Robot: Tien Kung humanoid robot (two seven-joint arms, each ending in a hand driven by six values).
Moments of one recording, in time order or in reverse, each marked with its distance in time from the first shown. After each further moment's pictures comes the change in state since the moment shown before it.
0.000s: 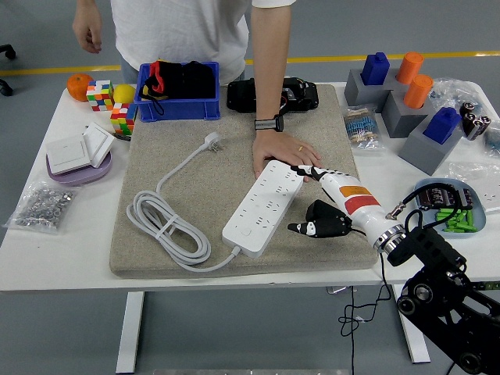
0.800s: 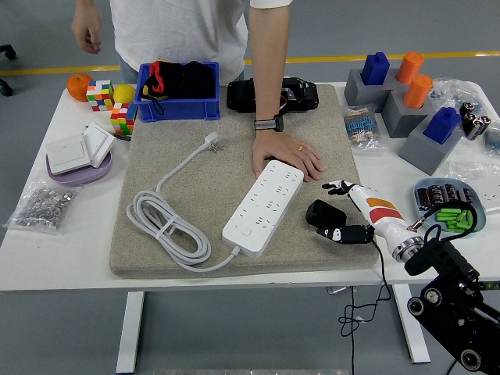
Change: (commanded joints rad) left arm 0.002 -0.002 0.011 0.000 -0.005 -0.001 -0.002; right arm -0.028 0.017 0.045 -0.170 0.044 -0.049 0.045
